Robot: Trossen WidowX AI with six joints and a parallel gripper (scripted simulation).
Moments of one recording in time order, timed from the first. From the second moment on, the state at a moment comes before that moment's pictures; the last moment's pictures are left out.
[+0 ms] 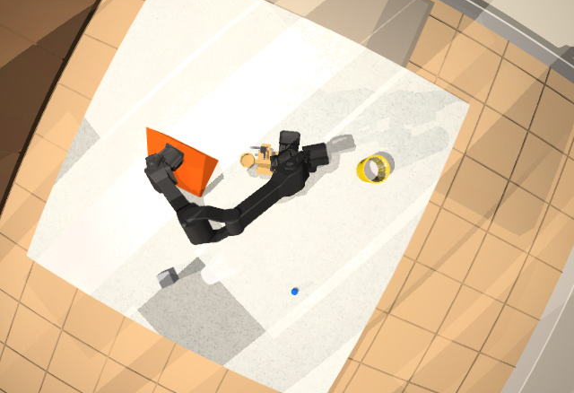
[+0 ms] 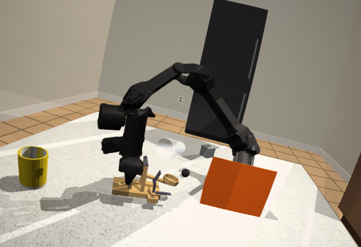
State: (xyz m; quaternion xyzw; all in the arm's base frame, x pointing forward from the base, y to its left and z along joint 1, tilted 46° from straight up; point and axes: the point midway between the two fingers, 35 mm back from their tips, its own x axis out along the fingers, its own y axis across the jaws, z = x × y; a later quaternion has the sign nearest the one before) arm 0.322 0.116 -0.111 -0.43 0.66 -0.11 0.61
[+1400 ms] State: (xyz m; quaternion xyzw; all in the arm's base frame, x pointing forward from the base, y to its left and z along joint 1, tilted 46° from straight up) arm 0.317 0.140 -0.087 -0.43 0.67 -0.11 0.60
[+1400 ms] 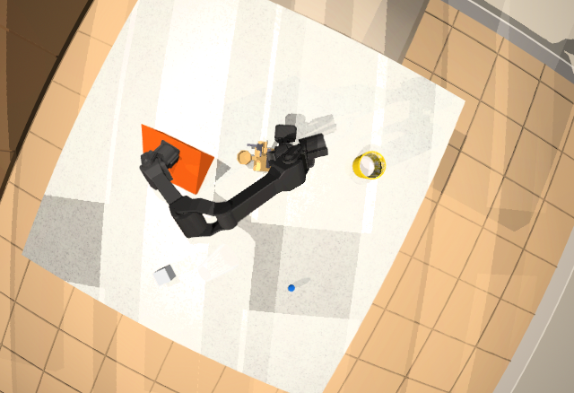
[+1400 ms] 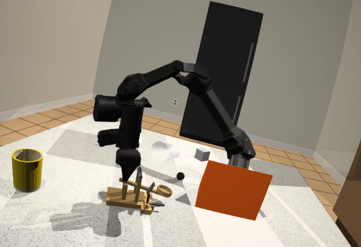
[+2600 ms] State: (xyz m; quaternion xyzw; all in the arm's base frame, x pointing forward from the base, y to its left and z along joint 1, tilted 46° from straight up) arm 0.321 0.116 -0.112 -0.43 0.66 -0.11 0.61
